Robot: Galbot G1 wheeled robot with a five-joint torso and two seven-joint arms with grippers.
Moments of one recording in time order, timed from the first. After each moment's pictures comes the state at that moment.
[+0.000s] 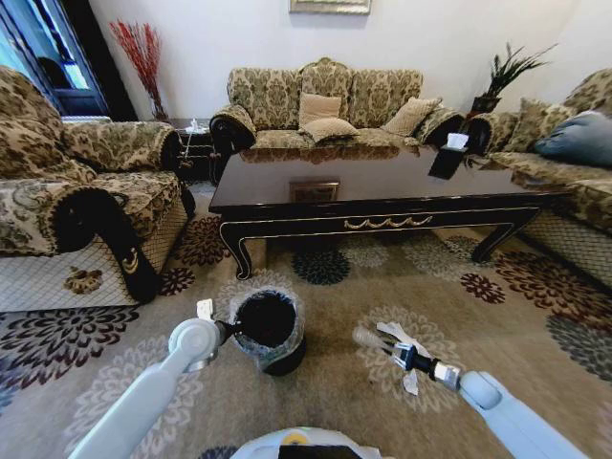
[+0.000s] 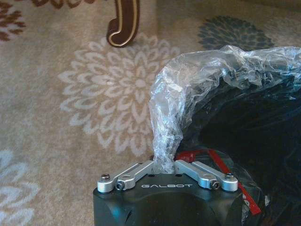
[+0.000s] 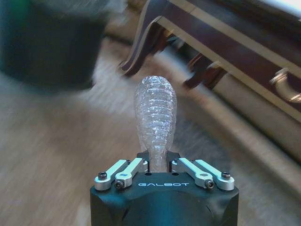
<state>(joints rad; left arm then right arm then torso) 1.05 -0.91 -0.14 -2.03 -1.53 0.74 -0.97 -1.32 0.76 0.38 1.35 0.08 0.57 -0.42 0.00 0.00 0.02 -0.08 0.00</state>
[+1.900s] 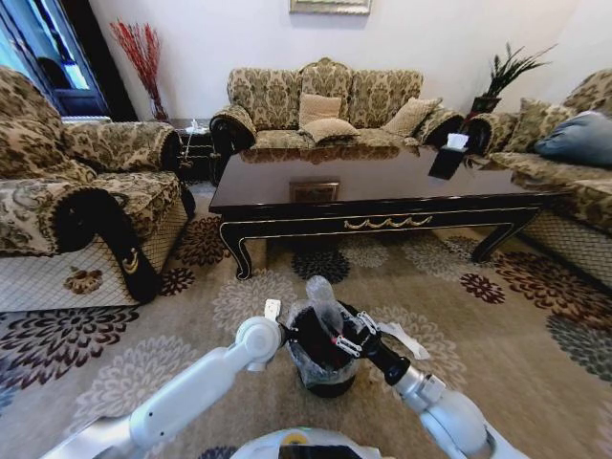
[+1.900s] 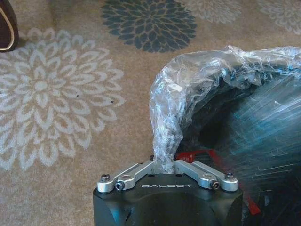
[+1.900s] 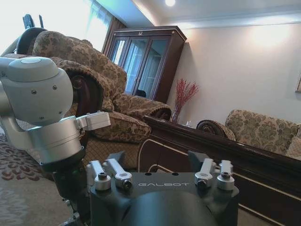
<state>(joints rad) 0.74 -1.05 0.32 -1.97 -1.56 0.74 -1.05 -1.67 0.92 0.45 2.15 0.21 0.37 -0.26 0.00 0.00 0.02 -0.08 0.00</state>
